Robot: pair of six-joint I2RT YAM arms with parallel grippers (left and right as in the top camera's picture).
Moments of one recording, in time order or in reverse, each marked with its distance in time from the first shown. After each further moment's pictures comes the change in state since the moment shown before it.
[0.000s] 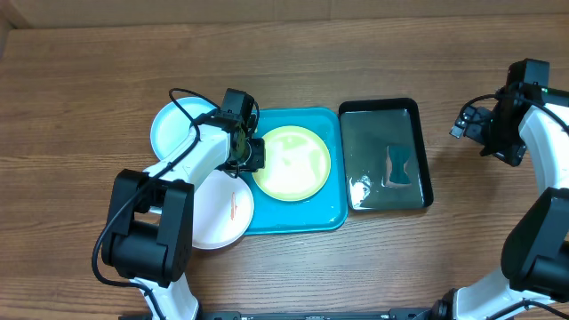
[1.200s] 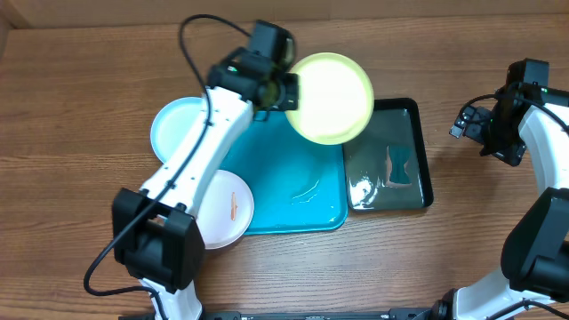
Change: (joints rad) left arm -0.166 0.000 0.545 -0.172 -0.085 -0.052; right arm 0.000 0.000 0.000 0.000 -0.001 0.000
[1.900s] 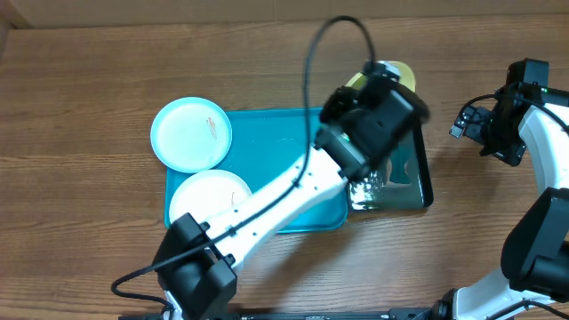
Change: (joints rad) left arm -0.491 0.000 0.000 0.232 -0.919 0.263; right arm 0.000 0.000 0.000 0.000 0.000 0.000
